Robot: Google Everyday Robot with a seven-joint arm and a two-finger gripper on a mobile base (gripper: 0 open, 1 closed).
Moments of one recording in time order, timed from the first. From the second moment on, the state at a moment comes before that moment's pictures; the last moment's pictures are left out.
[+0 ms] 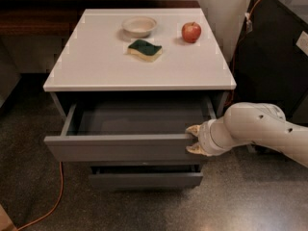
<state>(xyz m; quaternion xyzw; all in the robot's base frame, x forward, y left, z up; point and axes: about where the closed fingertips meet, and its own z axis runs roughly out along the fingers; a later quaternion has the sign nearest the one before) 0.523 -0.154 0.654 -0.69 0.68 -0.01 0.26</state>
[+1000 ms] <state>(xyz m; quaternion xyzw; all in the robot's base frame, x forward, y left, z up) 0.507 -0.151 0.665 -0.69 0.67 -0.01 0.27</state>
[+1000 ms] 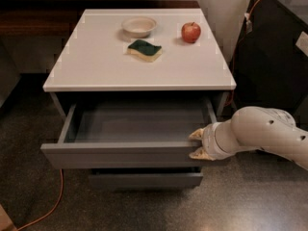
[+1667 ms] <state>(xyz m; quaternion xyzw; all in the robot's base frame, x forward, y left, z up) 0.494 -0.142 0.698 -0.69 0.67 -0.01 0.29</state>
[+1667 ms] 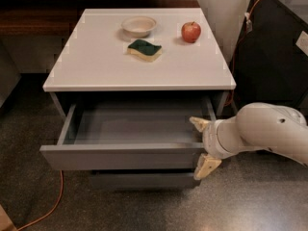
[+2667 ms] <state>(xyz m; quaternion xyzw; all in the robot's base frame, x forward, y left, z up) 0.513 -0.119 0.772 -0.69 0.65 0.01 0.32</state>
